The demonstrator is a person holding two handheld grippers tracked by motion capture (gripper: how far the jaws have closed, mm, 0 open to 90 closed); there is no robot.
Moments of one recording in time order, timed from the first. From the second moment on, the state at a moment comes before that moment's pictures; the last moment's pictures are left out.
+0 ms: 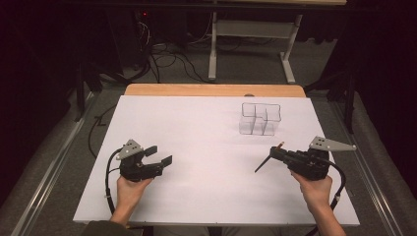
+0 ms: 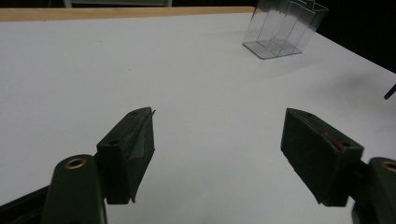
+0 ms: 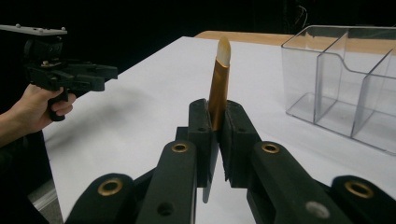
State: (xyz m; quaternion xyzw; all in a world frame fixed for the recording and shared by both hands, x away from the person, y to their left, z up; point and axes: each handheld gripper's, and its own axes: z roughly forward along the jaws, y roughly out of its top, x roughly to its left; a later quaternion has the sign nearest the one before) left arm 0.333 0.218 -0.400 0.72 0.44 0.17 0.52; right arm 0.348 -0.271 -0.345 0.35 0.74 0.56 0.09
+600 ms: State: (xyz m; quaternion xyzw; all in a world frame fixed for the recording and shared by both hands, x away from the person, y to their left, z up) left arm 0.331 0.214 -0.401 0.72 0.43 0.18 0.51; right arm 0.363 -0.273 -0.327 0.36 0.75 0.55 0.10
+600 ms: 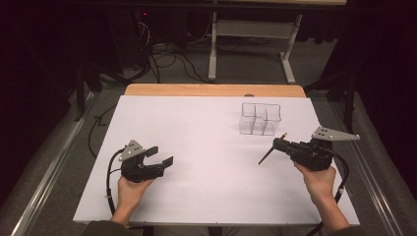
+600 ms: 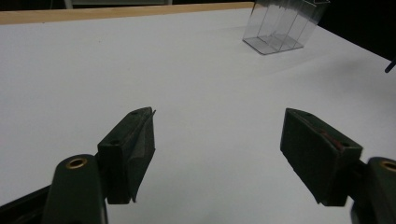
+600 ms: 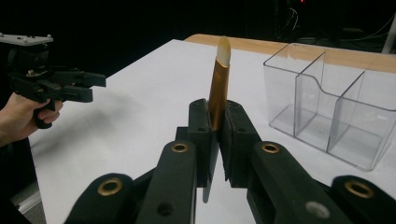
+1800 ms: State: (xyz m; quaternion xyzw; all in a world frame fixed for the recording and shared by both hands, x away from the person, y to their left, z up) left arm 0.328 0.211 -0.400 0.73 0.42 0.17 0.52; right arm 0.397 -0.278 -0.305 0.39 0.73 0.54 0.14
